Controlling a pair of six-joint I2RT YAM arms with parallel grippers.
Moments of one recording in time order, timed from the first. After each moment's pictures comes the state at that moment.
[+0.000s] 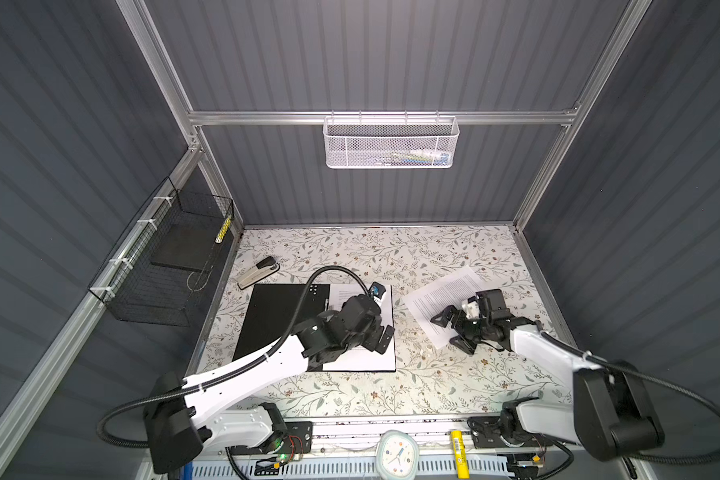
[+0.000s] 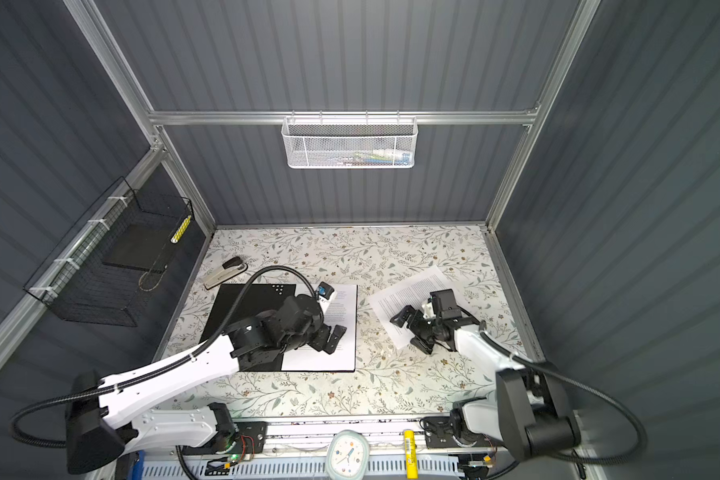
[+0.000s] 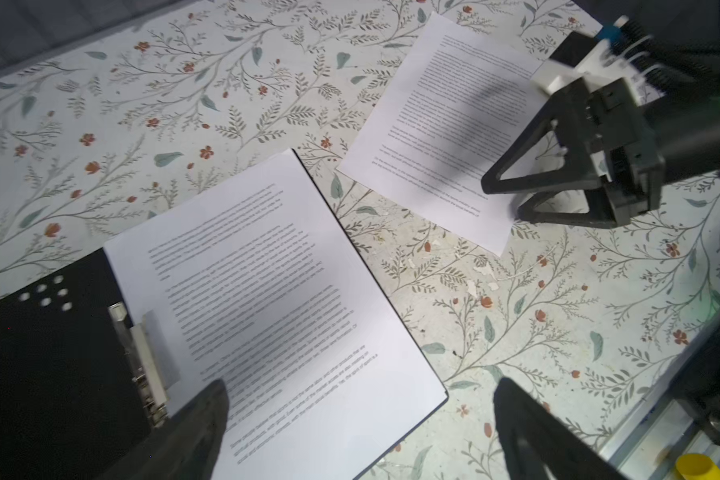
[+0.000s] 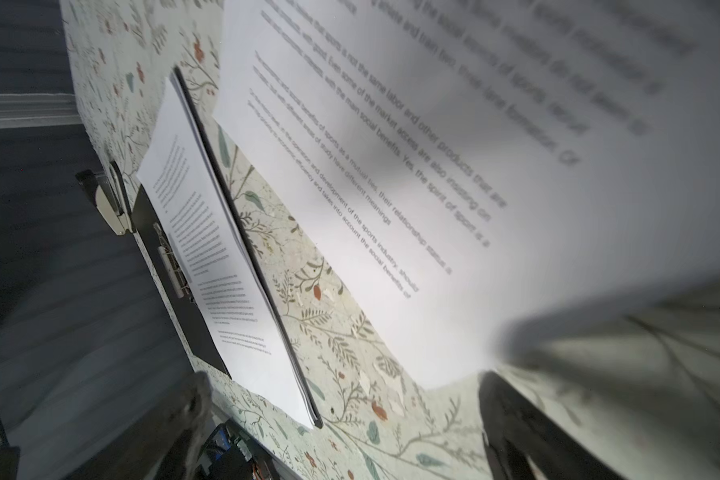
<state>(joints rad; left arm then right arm) -1.02 1.30 1.03 -0.52 -0.19 -0.29 0.17 1.15 0.55 -0.35 -0.49 0.83</state>
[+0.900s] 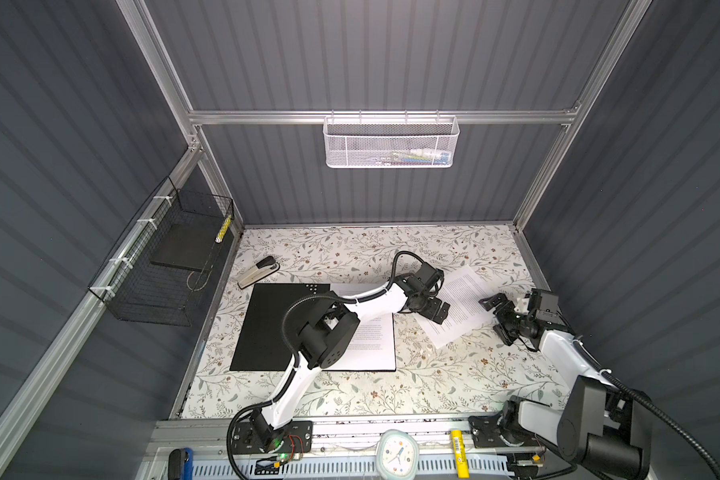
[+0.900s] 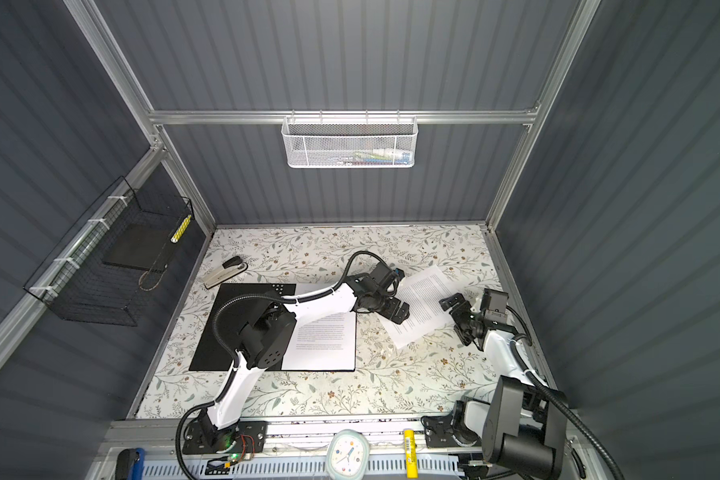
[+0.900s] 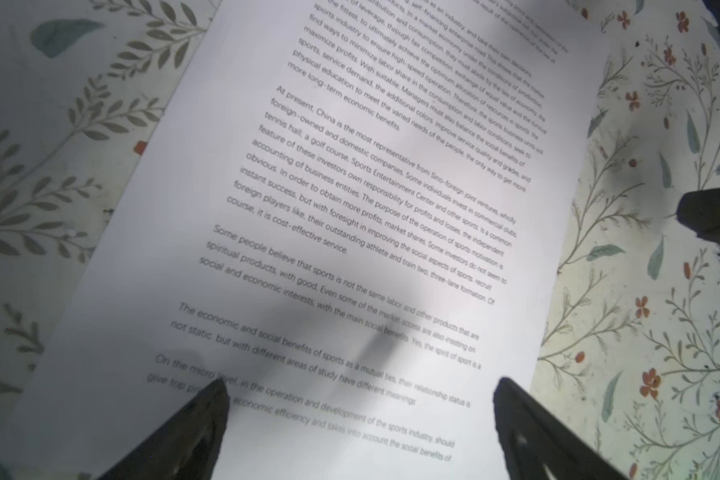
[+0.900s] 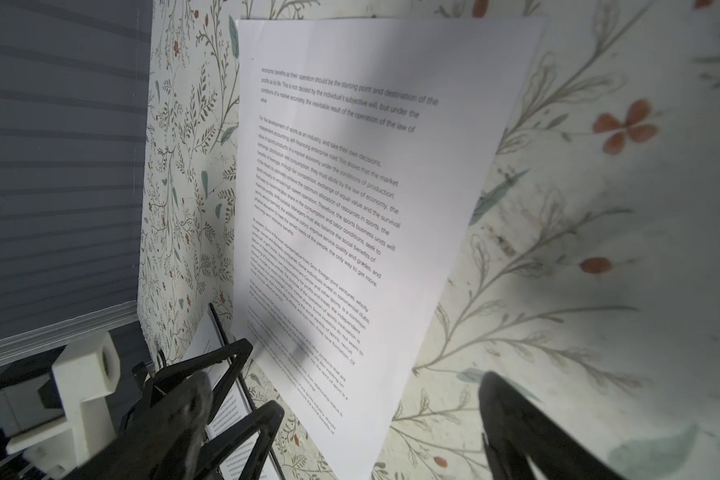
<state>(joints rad) -0.93 2.28 1.79 -0.48 0.18 -0.27 -0.30 1.19 0.54 -0.27 -0.47 0.75</state>
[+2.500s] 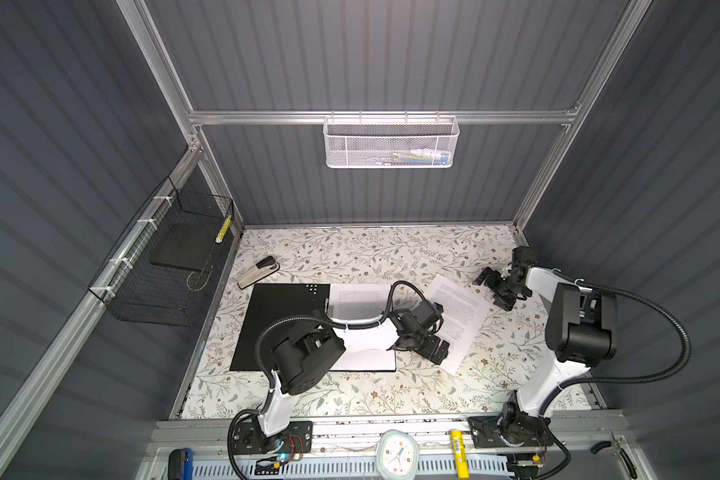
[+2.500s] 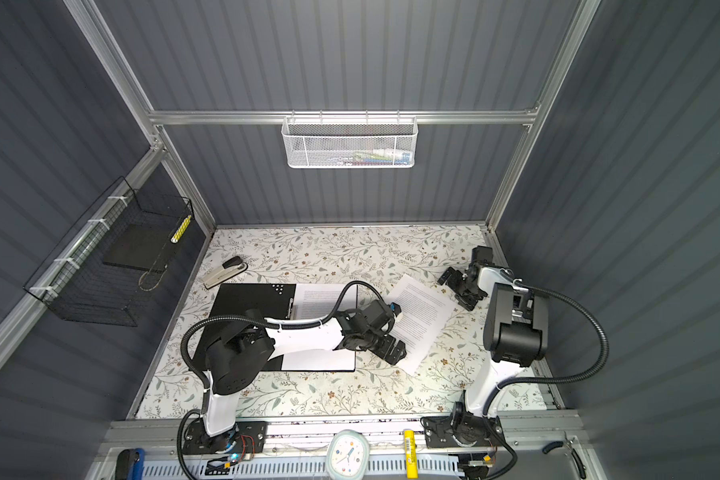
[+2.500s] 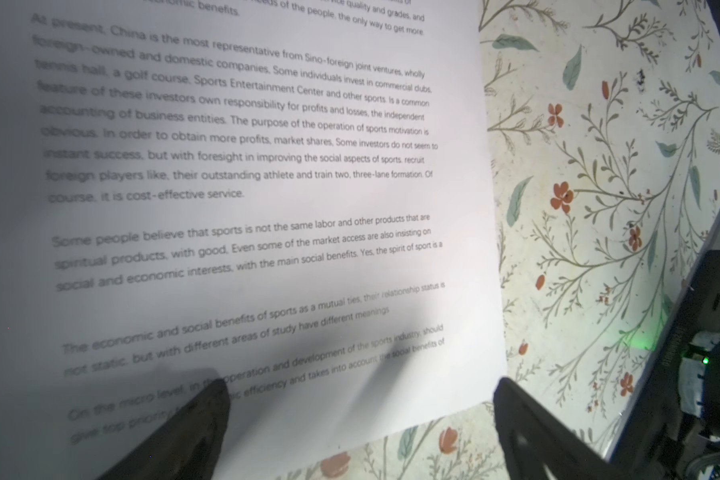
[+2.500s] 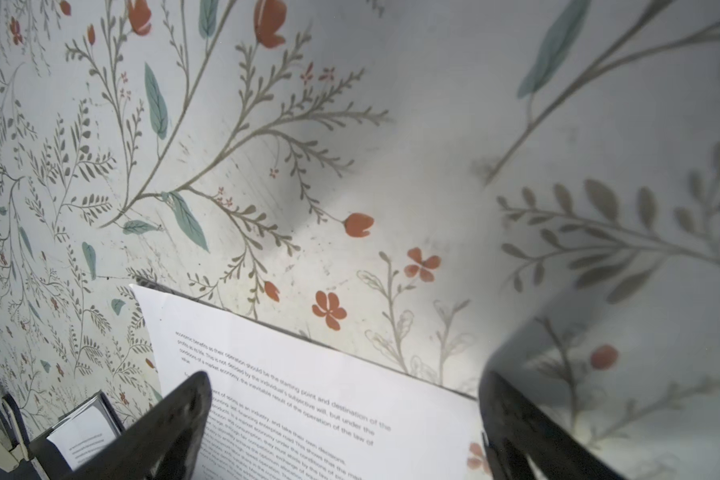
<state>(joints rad) -1.08 2.00 1.31 -0.29 0.17 -0.42 -0.20 1.86 1.17 -0.51 -0.31 0.50</state>
